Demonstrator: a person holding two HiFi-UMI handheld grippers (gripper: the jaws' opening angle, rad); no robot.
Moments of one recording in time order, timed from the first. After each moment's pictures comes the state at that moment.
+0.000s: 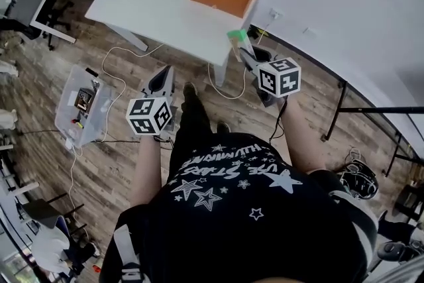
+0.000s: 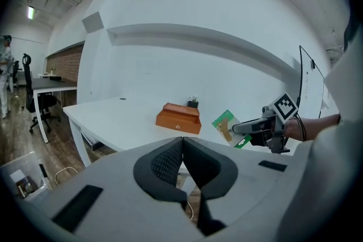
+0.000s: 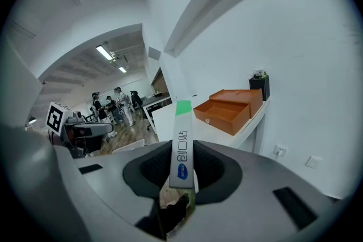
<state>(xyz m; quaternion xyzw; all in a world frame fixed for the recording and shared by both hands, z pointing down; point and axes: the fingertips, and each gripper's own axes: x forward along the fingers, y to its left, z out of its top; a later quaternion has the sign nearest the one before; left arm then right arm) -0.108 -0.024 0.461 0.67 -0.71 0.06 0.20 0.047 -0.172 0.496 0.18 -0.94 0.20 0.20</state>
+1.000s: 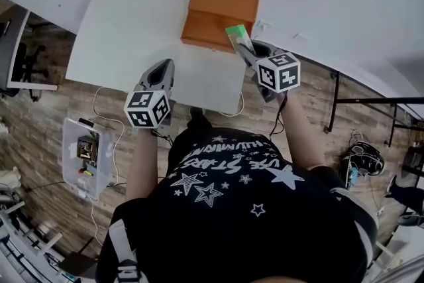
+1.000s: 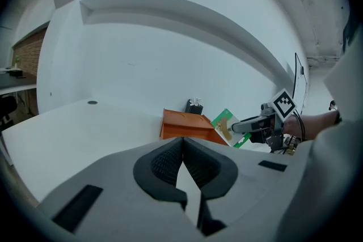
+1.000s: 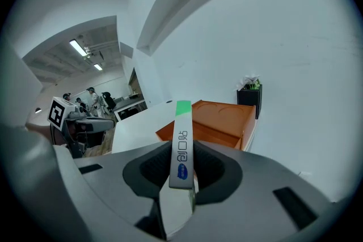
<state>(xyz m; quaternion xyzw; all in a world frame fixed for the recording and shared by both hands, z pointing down) -0.250 -0.261 0.469 0.75 -0.62 0.08 0.21 -0.066 -0.364 0.494 0.29 -0.91 0.20 0.21</state>
